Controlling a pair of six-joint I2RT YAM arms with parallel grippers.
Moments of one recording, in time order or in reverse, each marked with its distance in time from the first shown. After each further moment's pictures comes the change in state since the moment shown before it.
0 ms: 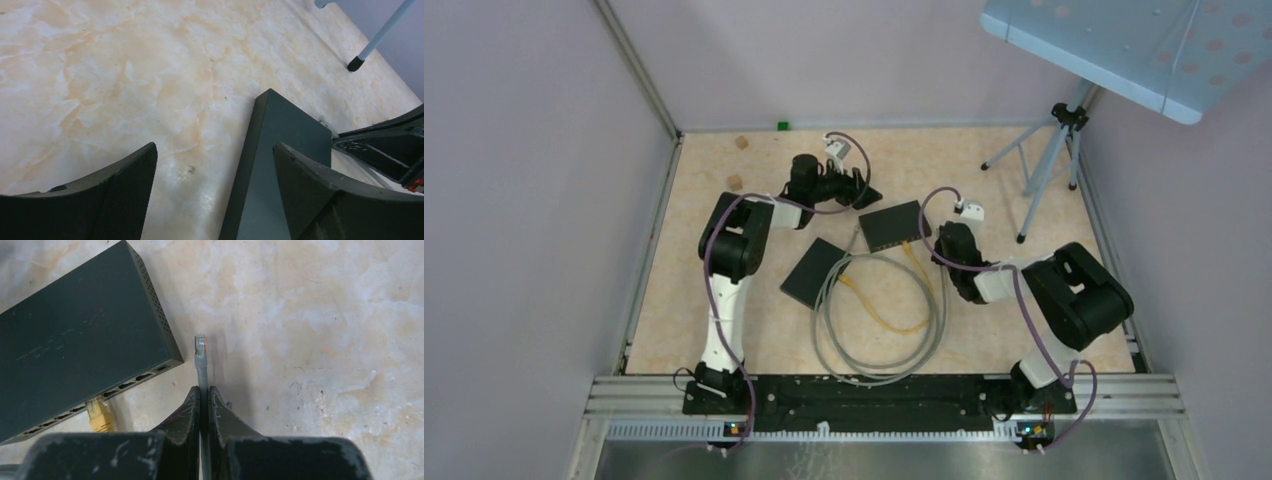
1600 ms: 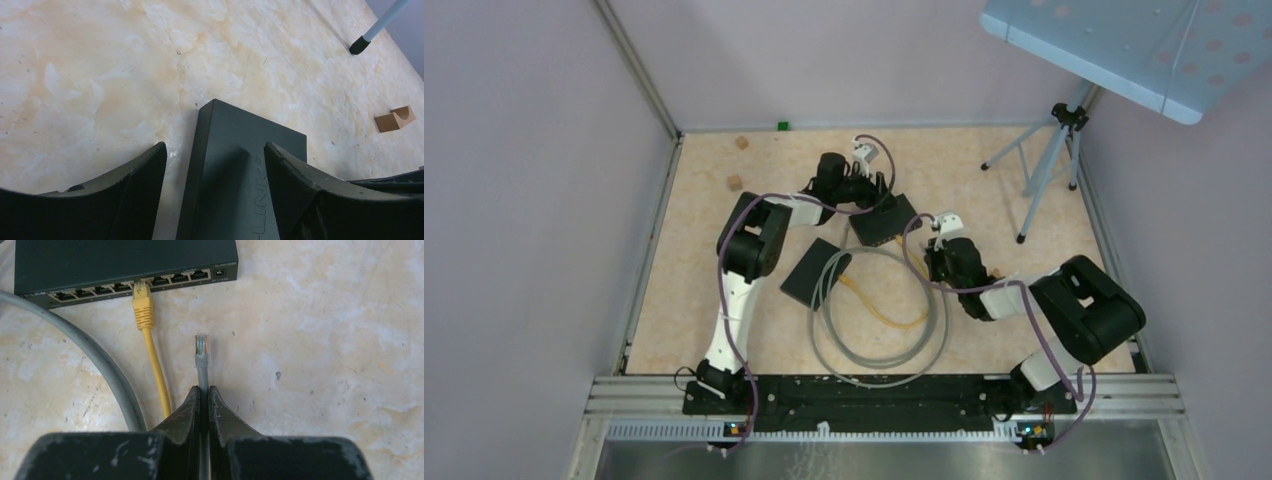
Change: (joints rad) left arm -0.106 0.085 0.162 -0.203 -0.035 0.034; right arm 0.055 -0.075 -0.135 0.129 -0.230 -0.349
